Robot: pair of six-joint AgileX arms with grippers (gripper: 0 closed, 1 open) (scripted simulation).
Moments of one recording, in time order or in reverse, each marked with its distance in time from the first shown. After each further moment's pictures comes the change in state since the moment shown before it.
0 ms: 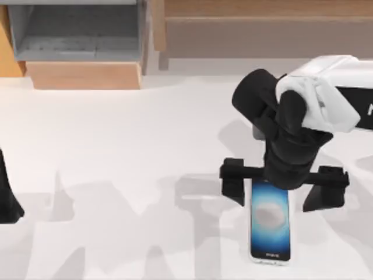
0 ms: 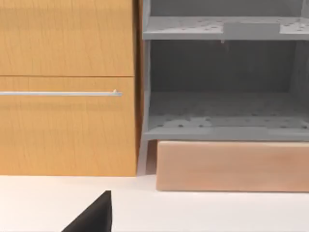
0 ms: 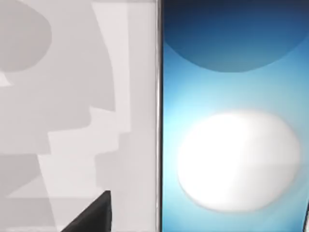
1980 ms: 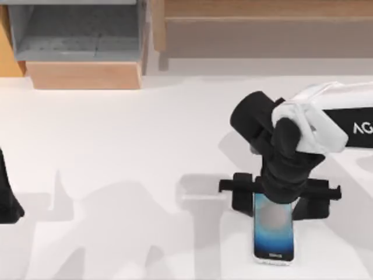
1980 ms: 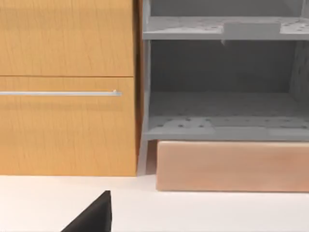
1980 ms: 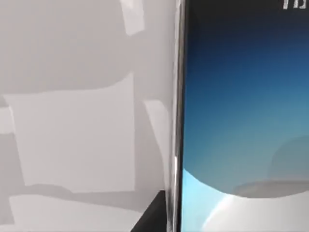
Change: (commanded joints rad) left arm 0.000 0.000 0.000 0.000 0.000 0.000; right arm 0.002 0.048 -0.093 0.171 0.024 -0.002
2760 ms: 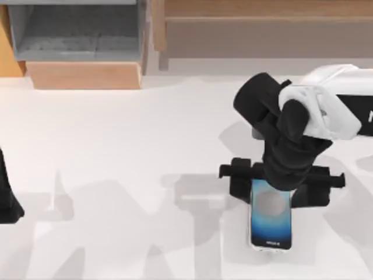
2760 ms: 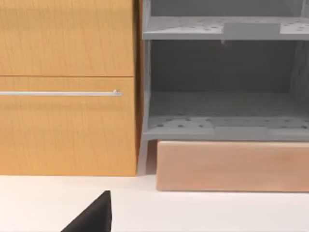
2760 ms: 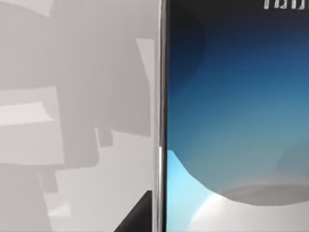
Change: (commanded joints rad) left arm 0.000 0.000 0.000 0.000 0.000 0.000; right arm -0.013 -0.057 0.051 -0.065 -0.007 -0.005
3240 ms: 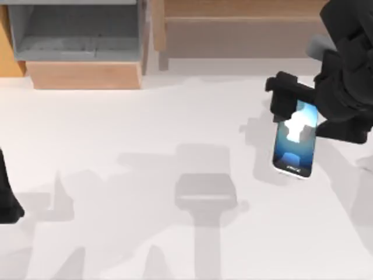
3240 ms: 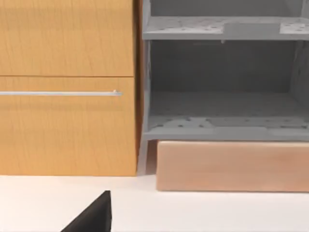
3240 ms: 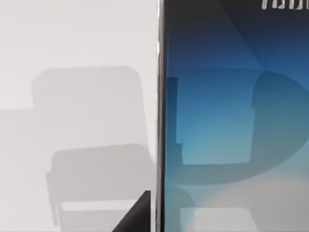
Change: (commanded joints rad) left arm 0.000 0.000 0.000 0.000 0.000 0.000; right arm -0.226 -0.243 0.045 0.066 -0.123 -0.112
